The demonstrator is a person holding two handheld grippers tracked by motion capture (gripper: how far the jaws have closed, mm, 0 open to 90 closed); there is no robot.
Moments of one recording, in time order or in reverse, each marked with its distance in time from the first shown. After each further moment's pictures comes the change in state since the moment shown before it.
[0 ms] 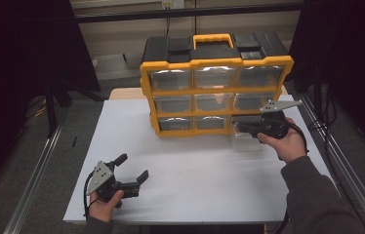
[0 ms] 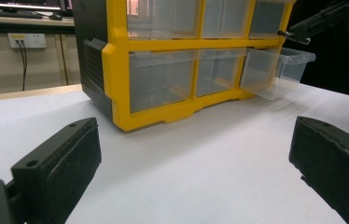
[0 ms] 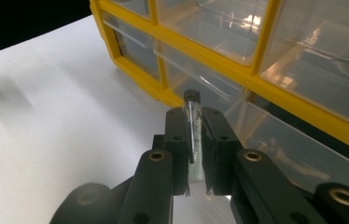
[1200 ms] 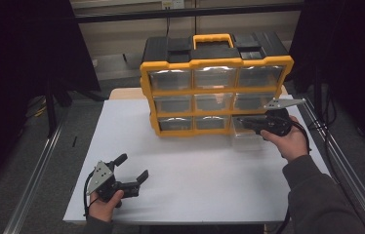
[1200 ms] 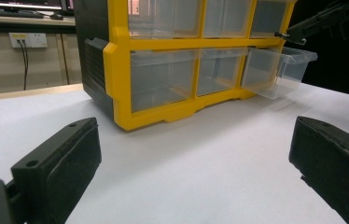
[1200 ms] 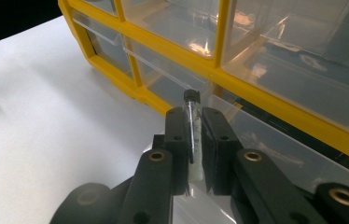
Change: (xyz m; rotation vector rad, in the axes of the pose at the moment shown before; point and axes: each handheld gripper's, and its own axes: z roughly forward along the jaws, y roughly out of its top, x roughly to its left) left arm -0.001 0.000 0.001 -0.007 -0.001 -0.011; right arm -0.014 -0.003 -0.001 0.010 -0.071 0.027
